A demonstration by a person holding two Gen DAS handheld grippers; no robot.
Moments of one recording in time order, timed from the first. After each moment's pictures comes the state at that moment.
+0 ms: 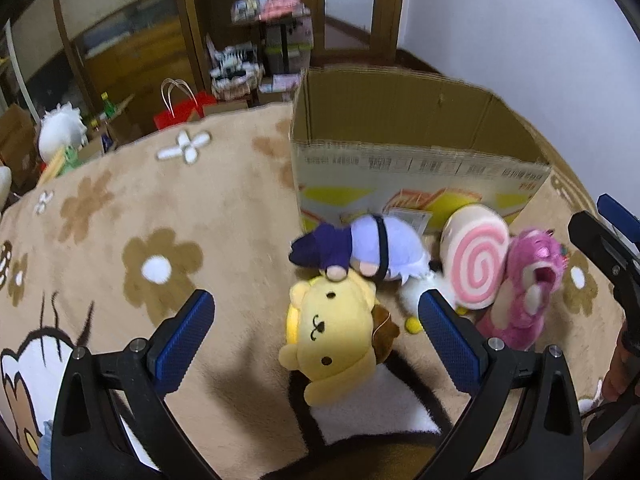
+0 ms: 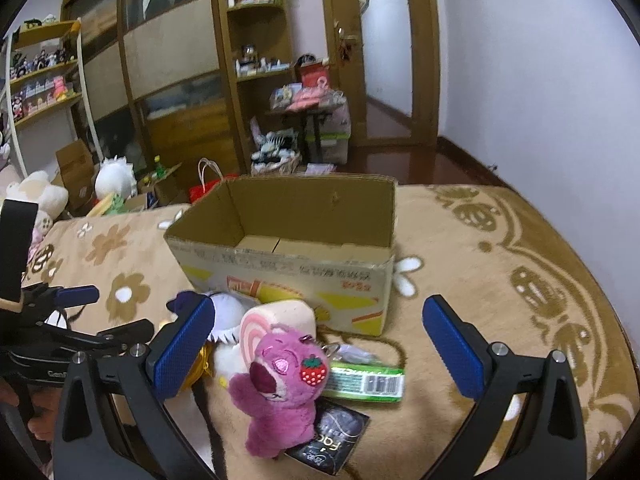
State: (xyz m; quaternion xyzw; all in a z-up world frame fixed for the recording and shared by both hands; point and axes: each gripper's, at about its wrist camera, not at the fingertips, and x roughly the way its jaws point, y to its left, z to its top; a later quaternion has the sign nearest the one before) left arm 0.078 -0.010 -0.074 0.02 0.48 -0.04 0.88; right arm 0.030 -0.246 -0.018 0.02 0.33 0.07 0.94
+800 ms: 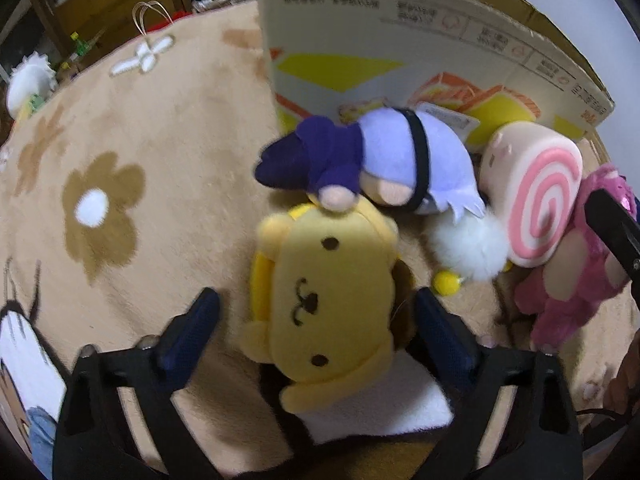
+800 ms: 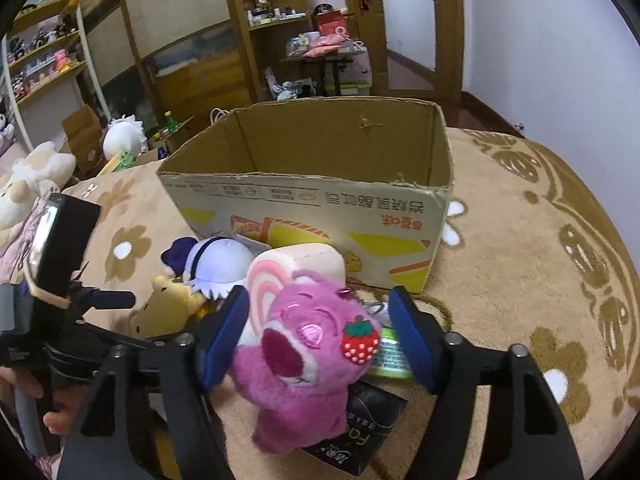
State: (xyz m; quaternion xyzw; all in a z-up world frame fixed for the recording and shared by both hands) left arm 0.109 -0.014 -0.150 0.00 0.61 -0.06 0.79; right arm 0.052 -0.230 -0.066 0.02 0.41 0.11 0.91
